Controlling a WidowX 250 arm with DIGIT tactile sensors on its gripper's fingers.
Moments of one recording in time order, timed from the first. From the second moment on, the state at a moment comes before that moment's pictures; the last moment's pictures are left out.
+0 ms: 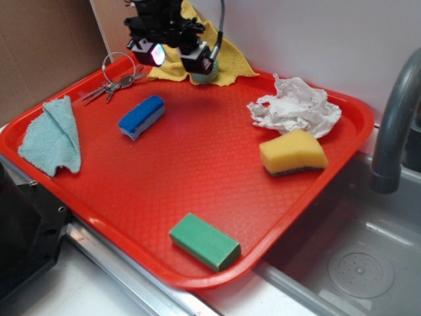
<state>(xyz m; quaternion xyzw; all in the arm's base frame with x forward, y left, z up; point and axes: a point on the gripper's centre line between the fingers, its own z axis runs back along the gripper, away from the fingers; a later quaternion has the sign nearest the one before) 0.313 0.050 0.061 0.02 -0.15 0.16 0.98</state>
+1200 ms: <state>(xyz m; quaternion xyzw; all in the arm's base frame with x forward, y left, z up) 0.253 0.048 0.096 0.04 -0.14 0.10 0.98</state>
